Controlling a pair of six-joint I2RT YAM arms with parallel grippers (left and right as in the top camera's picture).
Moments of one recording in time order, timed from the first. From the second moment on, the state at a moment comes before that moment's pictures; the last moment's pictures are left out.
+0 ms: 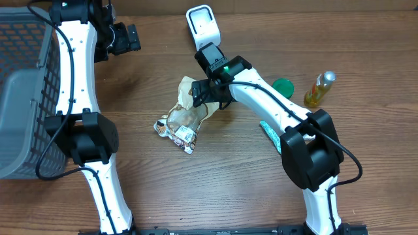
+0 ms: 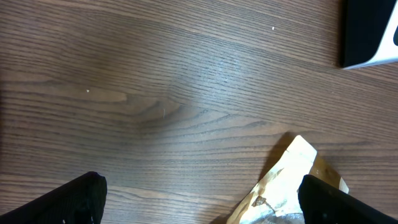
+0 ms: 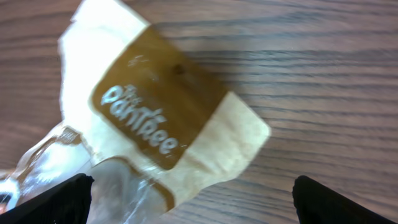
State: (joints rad) left arm 0.08 2.32 2.49 -1.44 0.13 -0.21; right arm 0.59 2.16 1.79 -0.90 0.00 0.44
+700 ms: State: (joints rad) left arm 0.08 2.32 2.49 -1.41 0.18 -0.22; right arm 0.56 2.16 1.79 -0.83 -0.12 0.20
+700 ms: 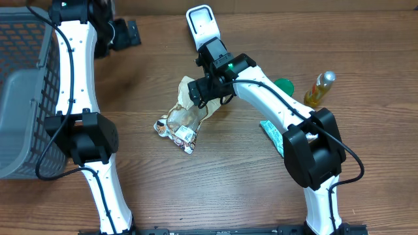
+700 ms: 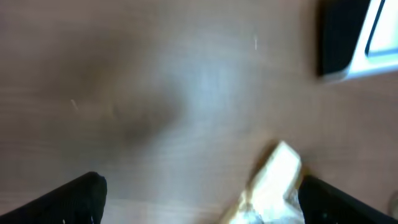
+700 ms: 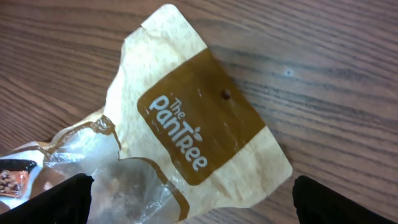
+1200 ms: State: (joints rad) left arm 0.09 2.32 2.49 -1.69 0.40 -0.18; right arm 0.56 2.16 1.79 -0.84 -0.12 0.20
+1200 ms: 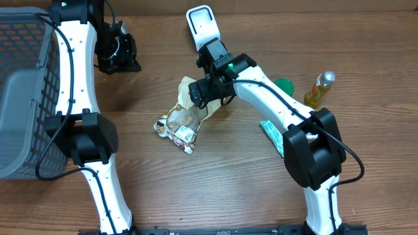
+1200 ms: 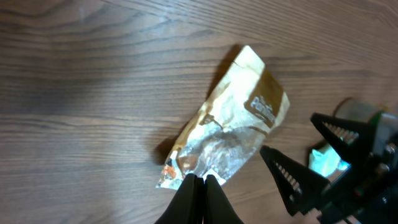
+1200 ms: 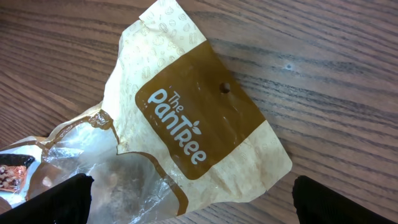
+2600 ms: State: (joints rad) left arm -0.24 1.90 1.26 -1.07 0.16 -0.42; right arm 0.50 2.22 1.79 -0.77 -0.36 0.08
